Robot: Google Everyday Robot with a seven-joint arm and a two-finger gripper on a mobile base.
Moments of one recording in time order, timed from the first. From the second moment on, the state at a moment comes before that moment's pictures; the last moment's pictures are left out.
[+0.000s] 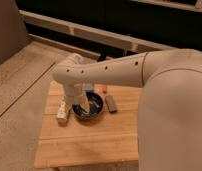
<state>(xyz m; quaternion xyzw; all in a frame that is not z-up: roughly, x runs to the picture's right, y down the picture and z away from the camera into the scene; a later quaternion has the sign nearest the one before) -0.108 0.102 0.702 -0.26 0.23 0.64 0.68</state>
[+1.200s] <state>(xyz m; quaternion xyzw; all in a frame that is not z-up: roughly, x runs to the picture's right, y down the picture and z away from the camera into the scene) -0.146 -0.021 0.613 -0.08 -0.08 0.57 0.81</state>
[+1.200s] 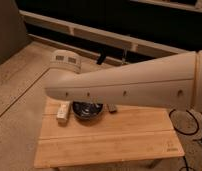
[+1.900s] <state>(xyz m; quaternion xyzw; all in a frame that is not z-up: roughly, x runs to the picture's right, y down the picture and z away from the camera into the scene) -0.102 -0.064 0.692 -0.09 -0.07 0.55 0.83</state>
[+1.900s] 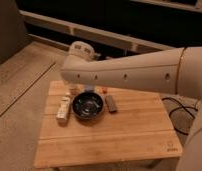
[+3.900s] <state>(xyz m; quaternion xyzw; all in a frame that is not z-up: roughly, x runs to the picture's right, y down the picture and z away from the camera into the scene) -0.019 -0.101 0.818 -0.10 -0.05 0.57 0.81</state>
